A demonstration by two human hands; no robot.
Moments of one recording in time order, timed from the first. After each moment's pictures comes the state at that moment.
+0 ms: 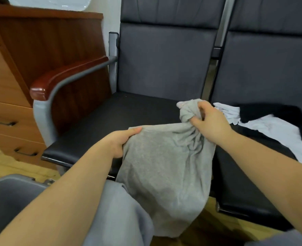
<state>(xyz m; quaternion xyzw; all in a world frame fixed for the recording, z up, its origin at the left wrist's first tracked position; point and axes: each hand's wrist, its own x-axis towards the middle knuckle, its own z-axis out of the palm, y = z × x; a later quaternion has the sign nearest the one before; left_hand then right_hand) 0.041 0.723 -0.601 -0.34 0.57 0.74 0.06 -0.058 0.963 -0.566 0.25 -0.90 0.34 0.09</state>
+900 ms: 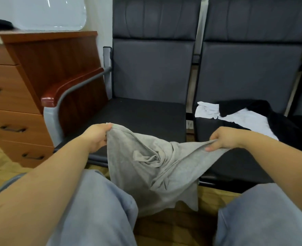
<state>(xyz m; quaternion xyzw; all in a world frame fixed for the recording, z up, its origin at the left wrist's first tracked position) 0.113 0.714 -0.567 -0.30 0.65 0.70 -0.06 -0.012 1.075 -0.548 0.20 -0.95 0.12 -0.21</state>
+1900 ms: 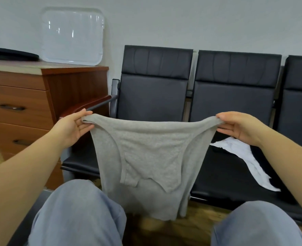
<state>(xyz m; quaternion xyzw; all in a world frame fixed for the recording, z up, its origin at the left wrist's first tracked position) 0.189 0.658 -0.483 -0.16 0.57 0.78 -0.21 0.044 1.114 -0.439 0.18 -0.70 0.68 -0.11</state>
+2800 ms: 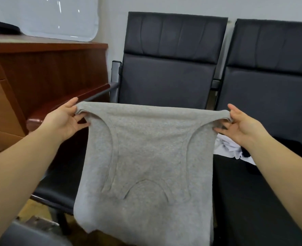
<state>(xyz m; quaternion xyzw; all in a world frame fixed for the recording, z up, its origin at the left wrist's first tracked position) 0.009 0.577 -0.506 -0.21 0.48 0.81 -0.27 -0.150 0.988 -0.488 0.03 -0.55 0.83 -0.09</state>
